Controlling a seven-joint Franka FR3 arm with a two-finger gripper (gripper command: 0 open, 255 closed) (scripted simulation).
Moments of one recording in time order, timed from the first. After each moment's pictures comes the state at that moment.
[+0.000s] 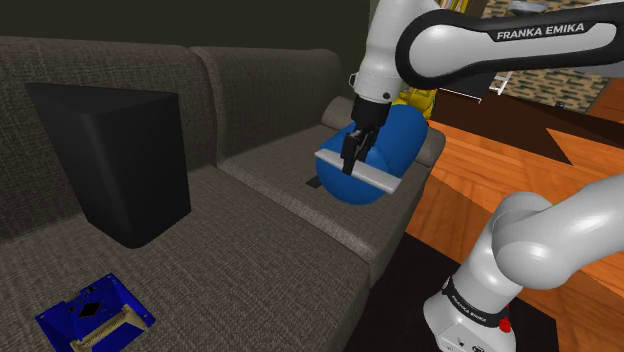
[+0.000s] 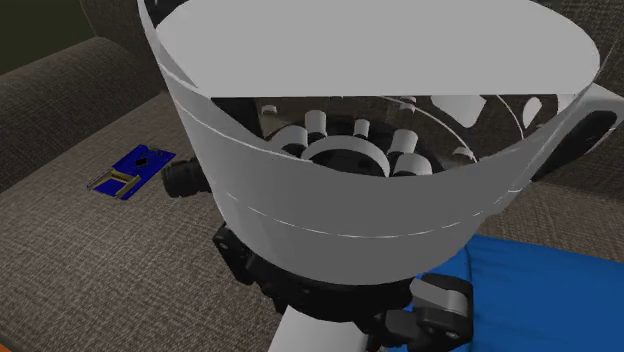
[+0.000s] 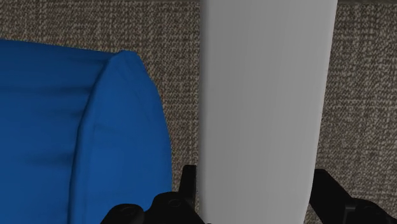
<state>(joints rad) 0.04 -0.61 0.17 -2.46 0.09 1.86 0.07</state>
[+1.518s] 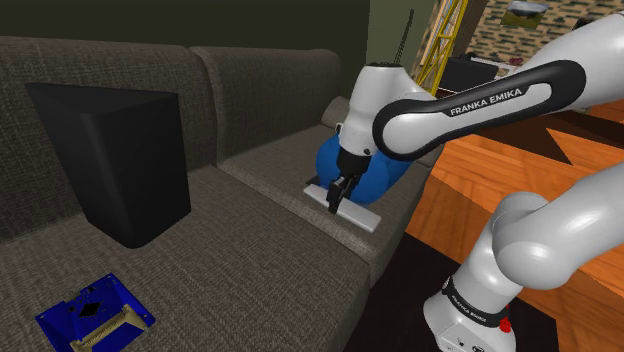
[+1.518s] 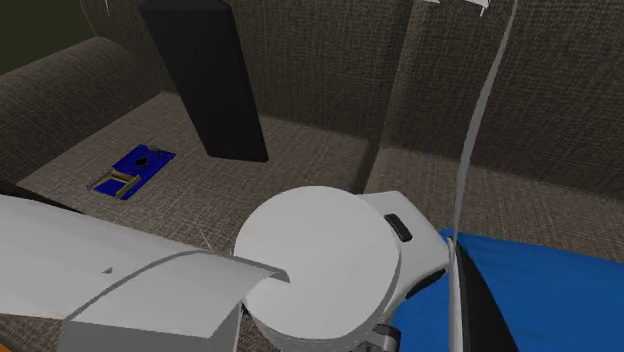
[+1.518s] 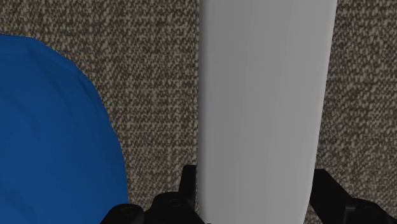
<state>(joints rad) 0.05 -0.50 0.22 -2.69 0.12 2.22 0.08</state>
